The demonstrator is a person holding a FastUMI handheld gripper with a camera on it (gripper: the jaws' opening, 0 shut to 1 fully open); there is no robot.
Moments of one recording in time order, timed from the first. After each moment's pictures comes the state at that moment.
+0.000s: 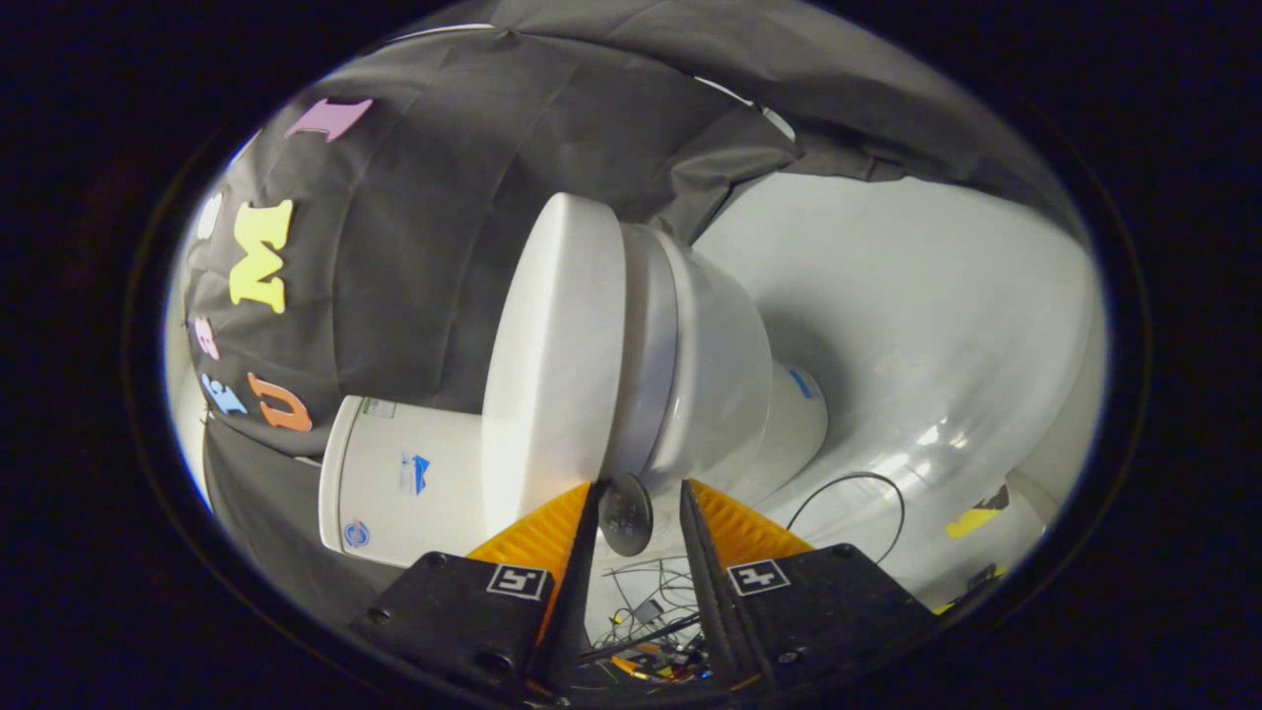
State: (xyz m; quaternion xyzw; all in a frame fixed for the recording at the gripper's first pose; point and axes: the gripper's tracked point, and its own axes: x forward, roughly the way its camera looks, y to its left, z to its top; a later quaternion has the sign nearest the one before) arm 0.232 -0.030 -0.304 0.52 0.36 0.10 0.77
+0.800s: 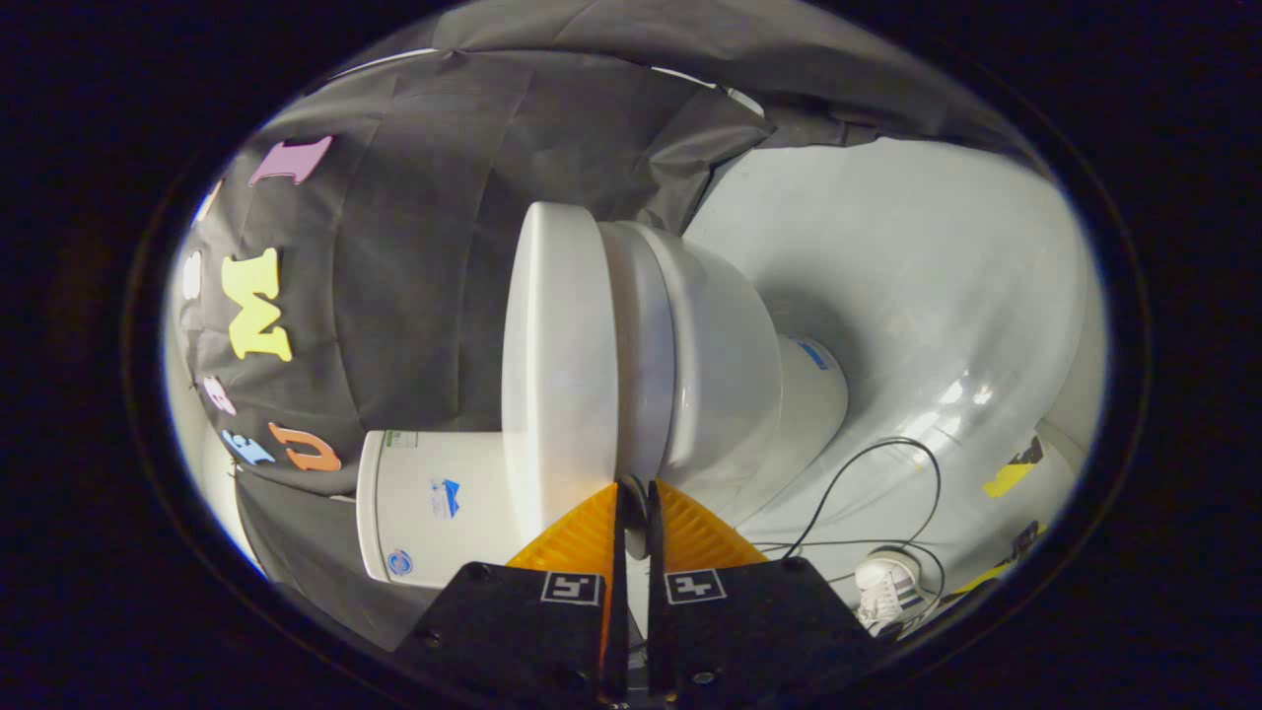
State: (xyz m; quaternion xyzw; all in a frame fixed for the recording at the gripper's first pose) arm 0.234 -0.031 -0.294 0.57 0.36 0.08 0.73
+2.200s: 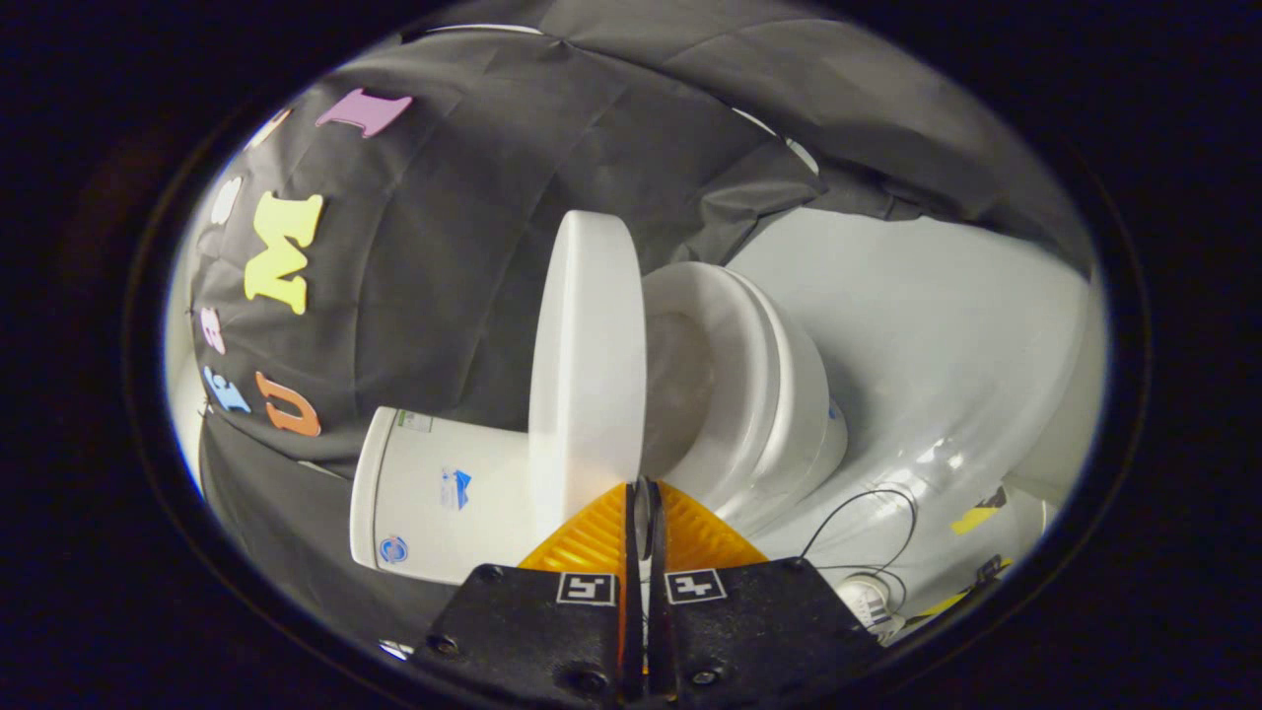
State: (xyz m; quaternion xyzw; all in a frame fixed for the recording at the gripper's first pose) arm 0.231 -0.019 -0.219 0.48 0.33 0.07 0.81
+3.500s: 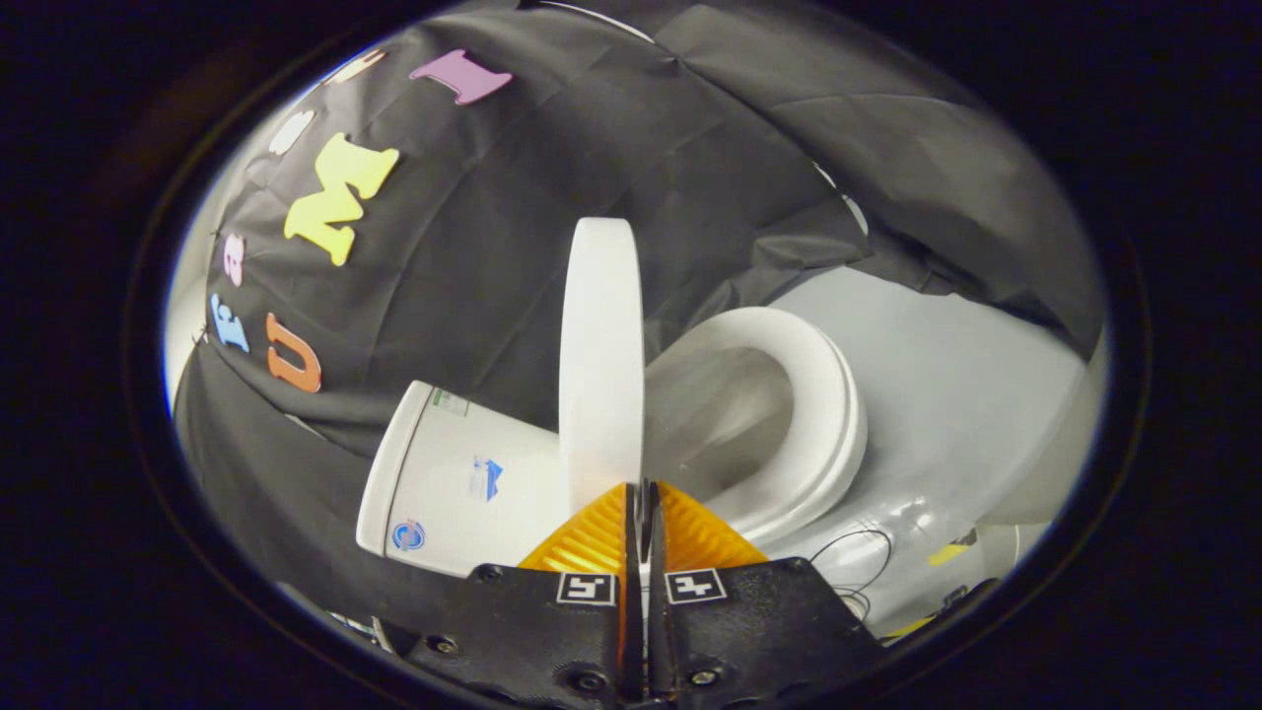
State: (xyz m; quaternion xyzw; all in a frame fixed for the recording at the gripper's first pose) arm 0.231 0.025 -0.139 0.40 0.30 0.08 0.86
